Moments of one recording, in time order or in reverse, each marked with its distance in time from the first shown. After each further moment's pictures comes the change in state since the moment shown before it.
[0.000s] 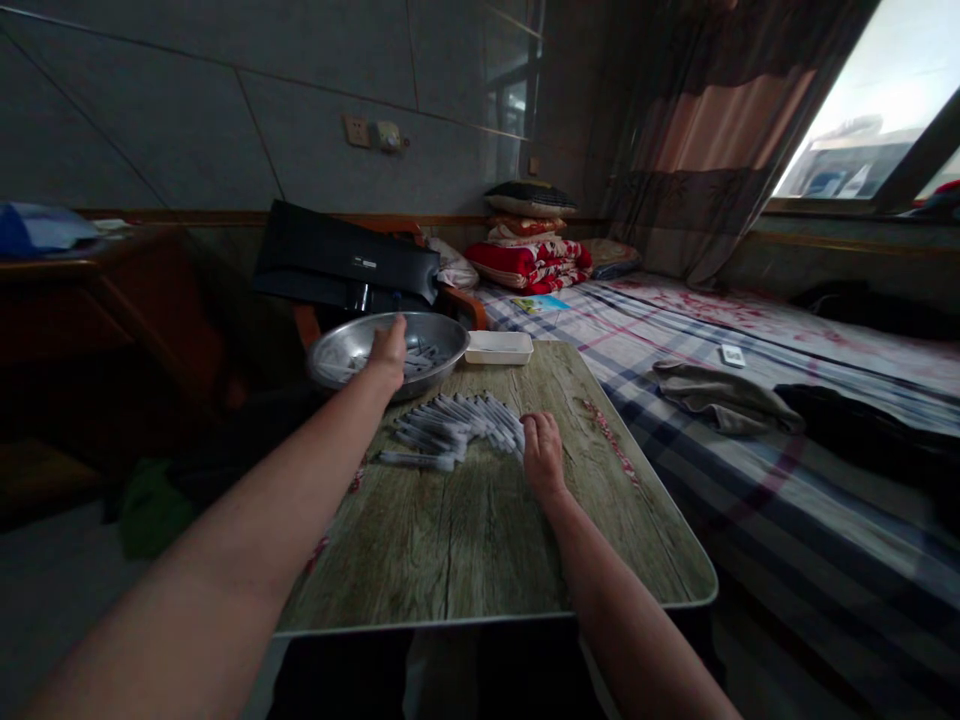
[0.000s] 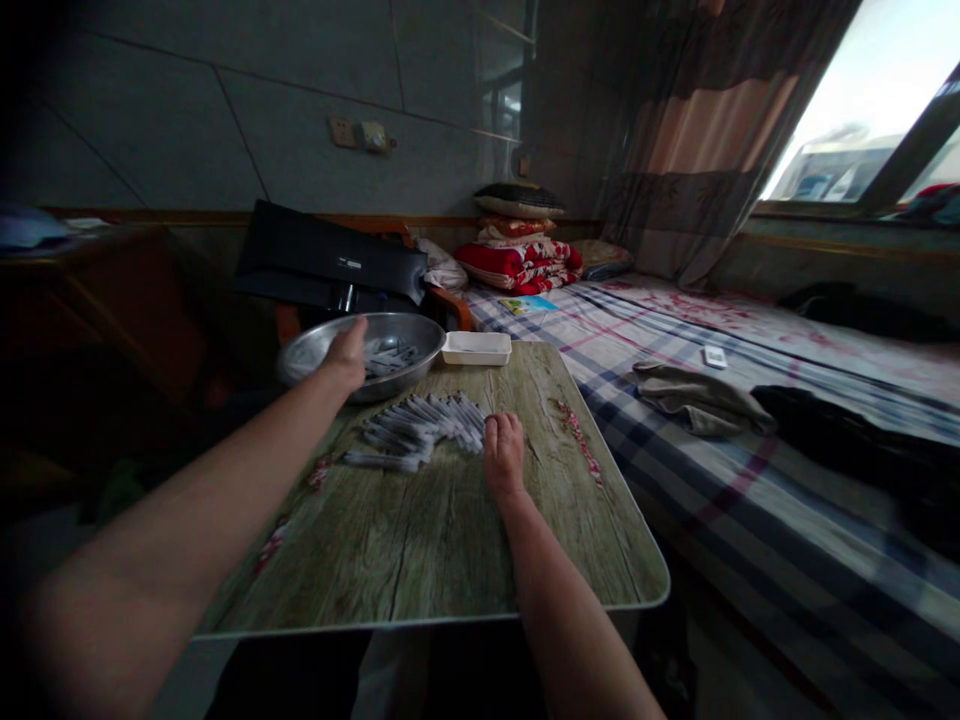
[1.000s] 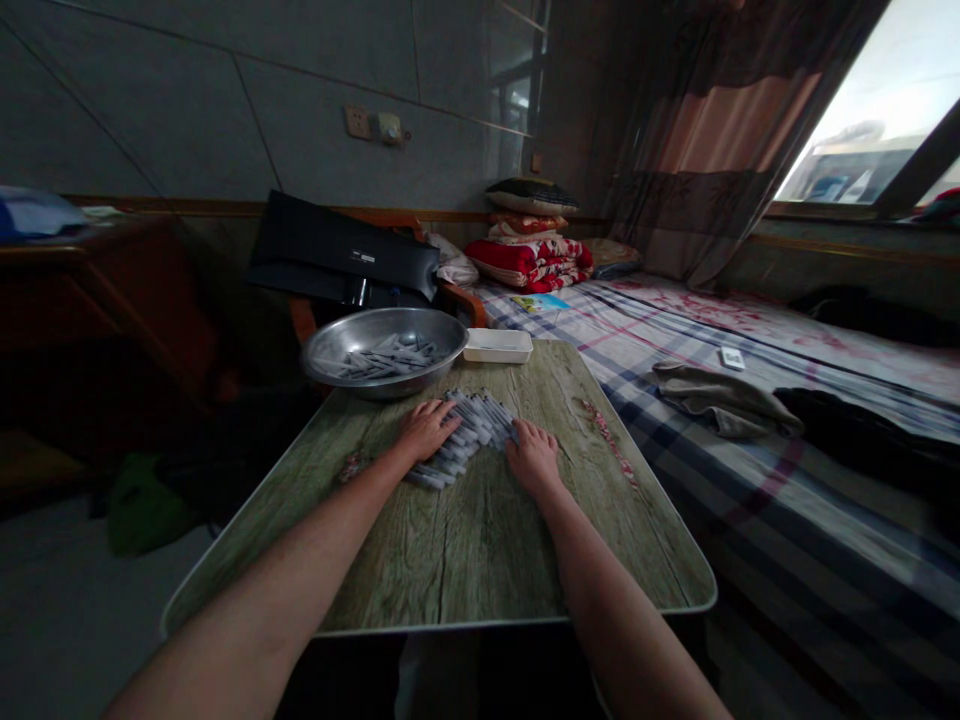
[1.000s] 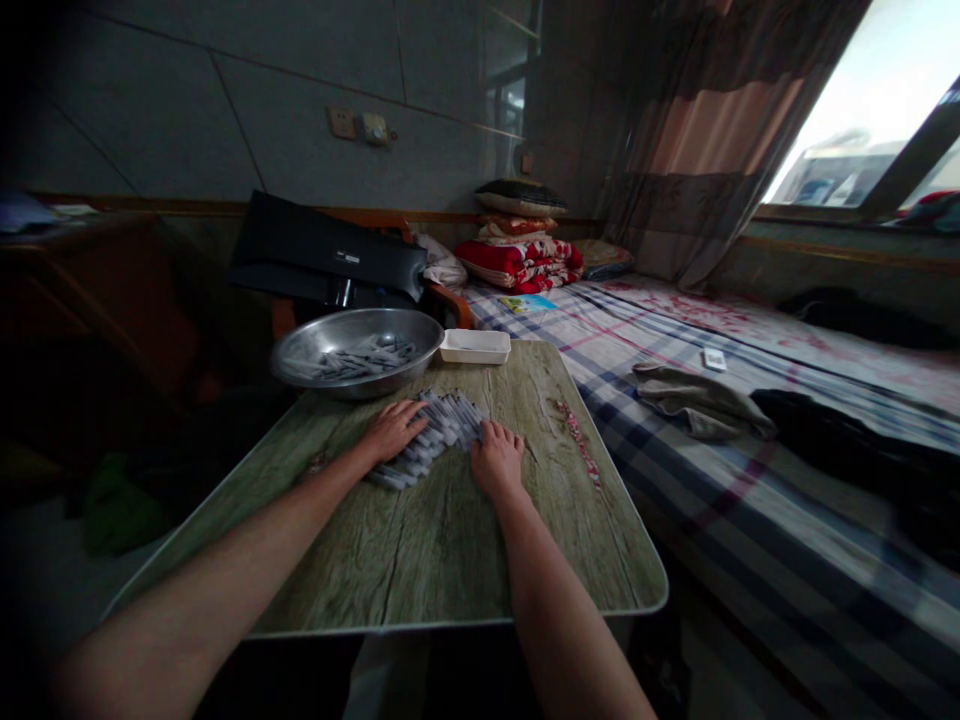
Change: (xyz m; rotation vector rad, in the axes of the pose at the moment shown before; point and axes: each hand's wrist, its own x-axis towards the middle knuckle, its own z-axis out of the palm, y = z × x) left_hand -0.095 -0.123 0.026 0.914 -0.381 0.094; right_hand -0.004 0.001 0.002 -0.553 -0.426 0.128
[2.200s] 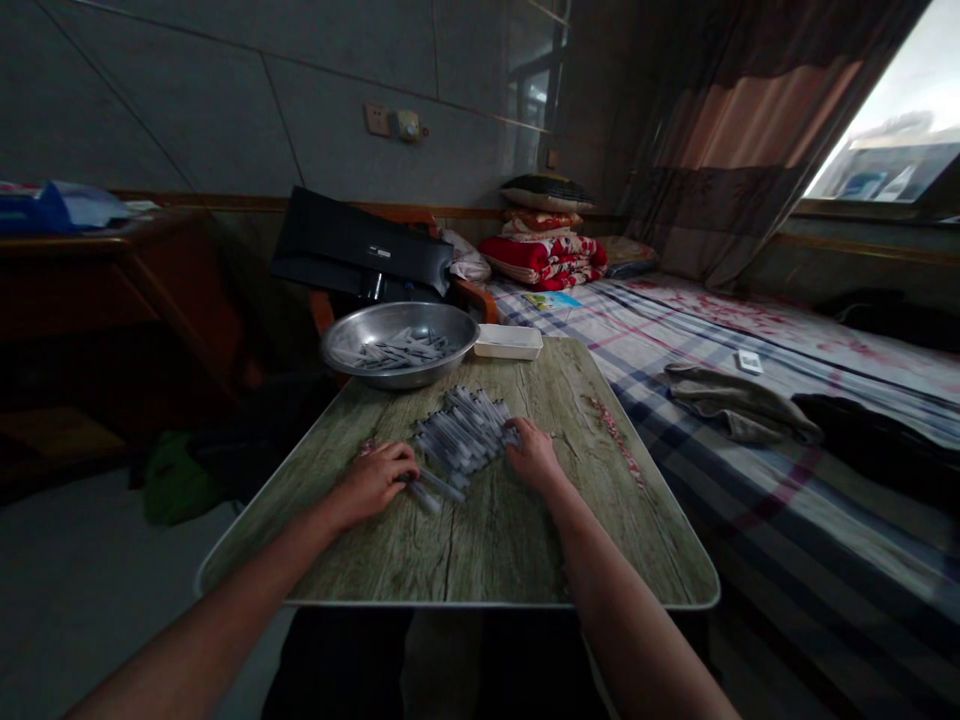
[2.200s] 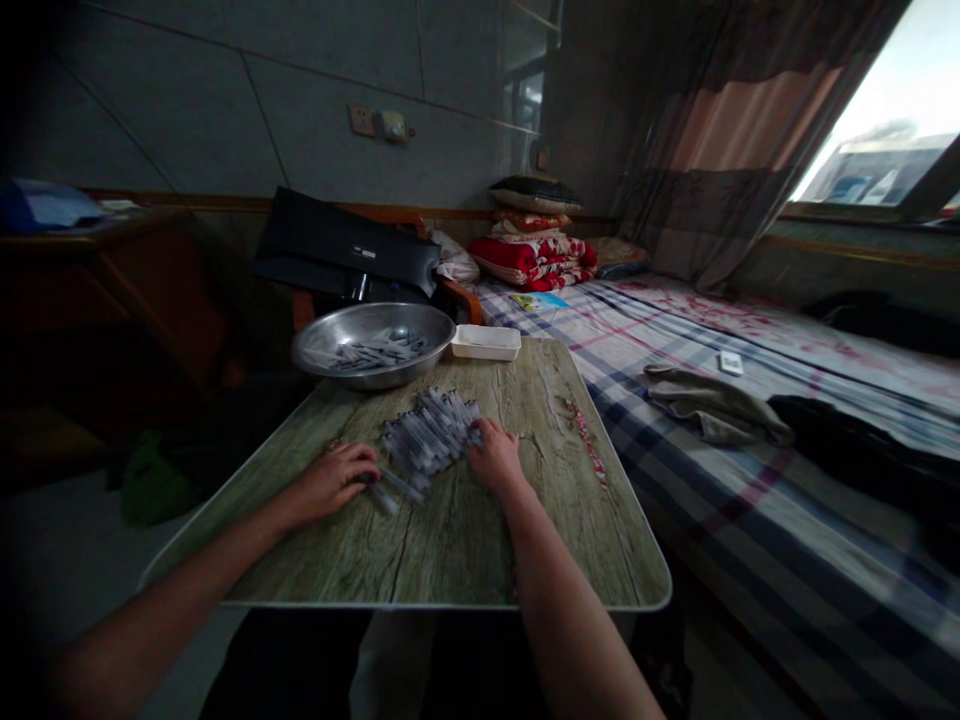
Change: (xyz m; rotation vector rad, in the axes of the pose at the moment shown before) left_hand -0.129 -0.015 -0.067 0.050 -0.149 0.249; right_hand -0.002 -0.005 -0.008 0.181 -0.091 -0.182
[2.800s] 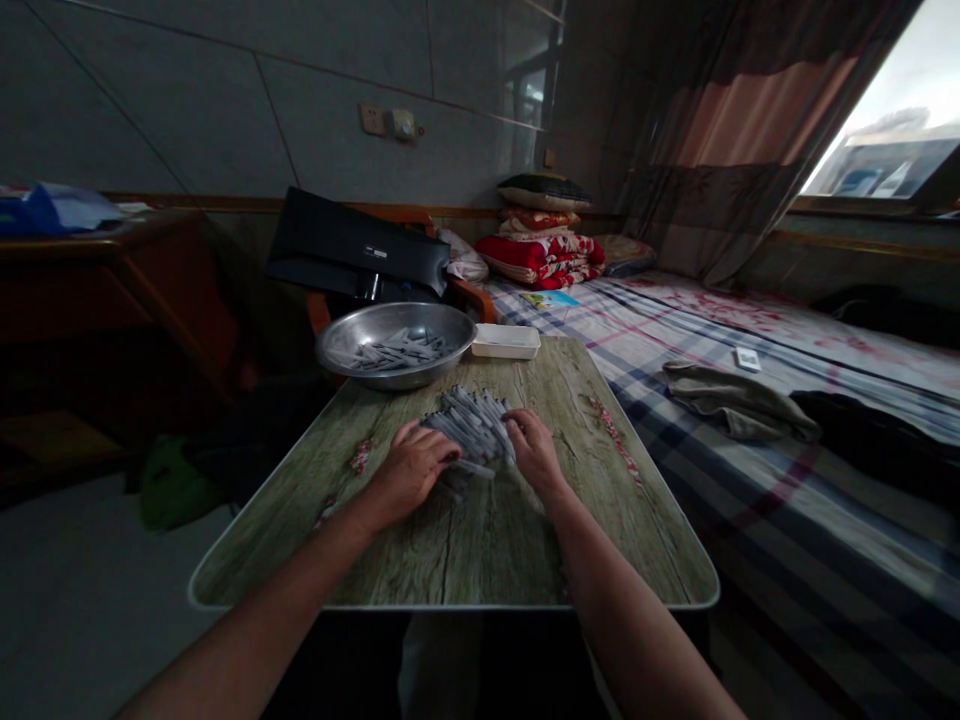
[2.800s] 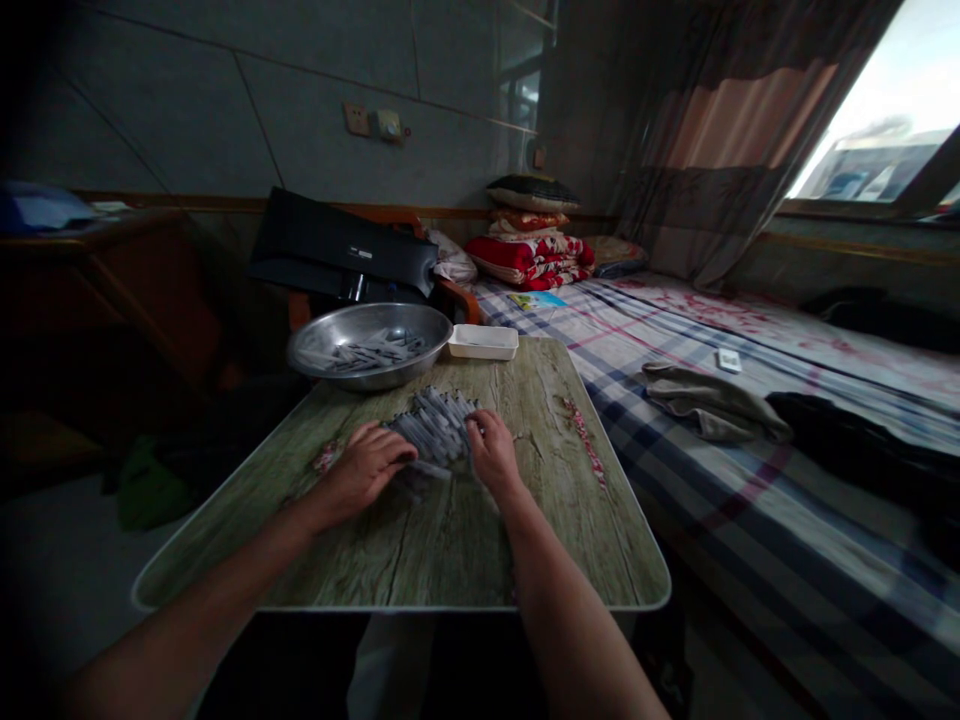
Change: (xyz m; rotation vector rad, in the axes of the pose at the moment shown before) left_hand 0.036 0.070 -0.011 0.019 0.203 0.097; right_hand 0.002 -0.008 -0.002 0.448 0.267 -0.159
